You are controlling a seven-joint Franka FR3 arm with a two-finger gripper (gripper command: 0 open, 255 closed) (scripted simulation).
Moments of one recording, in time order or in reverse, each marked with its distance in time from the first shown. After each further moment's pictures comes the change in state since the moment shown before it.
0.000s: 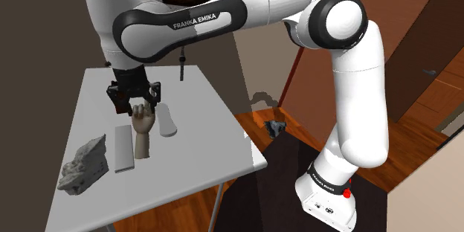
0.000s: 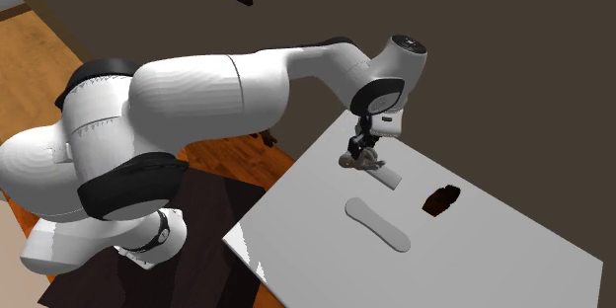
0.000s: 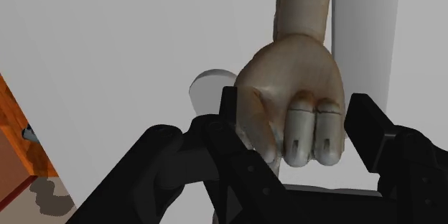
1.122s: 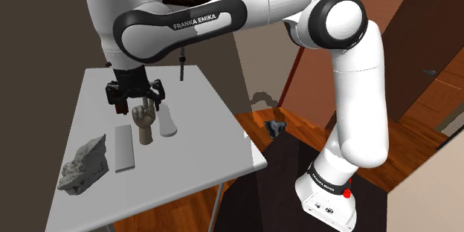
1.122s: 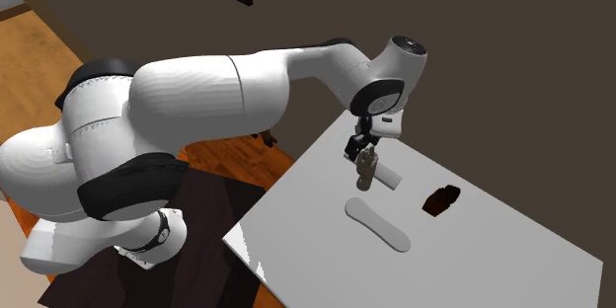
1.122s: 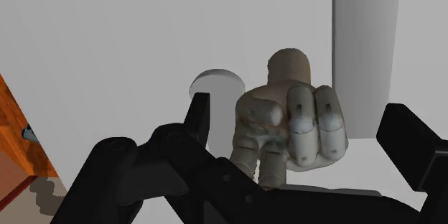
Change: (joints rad) arm -0.002 0.000 -0.001 -0.003 0.000 0.003 -0.001
